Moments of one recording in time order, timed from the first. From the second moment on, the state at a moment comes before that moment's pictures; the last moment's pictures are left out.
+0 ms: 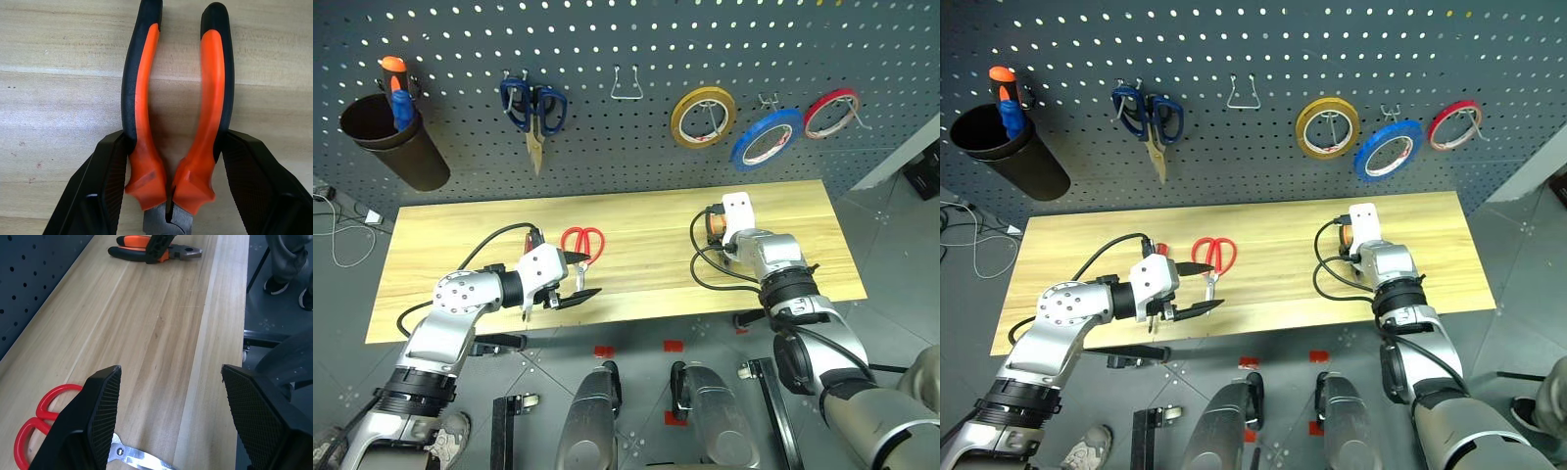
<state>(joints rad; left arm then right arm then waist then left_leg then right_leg) -0.29 0.71 -0.08 0.08 -0.18 -0.03 -1.03 -0.93 -0.16 -0.09 0.80 -0.03 0.71 0.11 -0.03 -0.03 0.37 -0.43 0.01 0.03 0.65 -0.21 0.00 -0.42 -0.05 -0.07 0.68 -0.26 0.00</state>
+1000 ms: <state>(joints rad) -0.19 0.70 0.31 -0.30 -0.56 0.46 -0.75 -1.11 0.06 0.16 0.26 -0.13 0.13 -0.02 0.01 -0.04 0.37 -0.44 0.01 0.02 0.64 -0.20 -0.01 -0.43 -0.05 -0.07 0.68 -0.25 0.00</state>
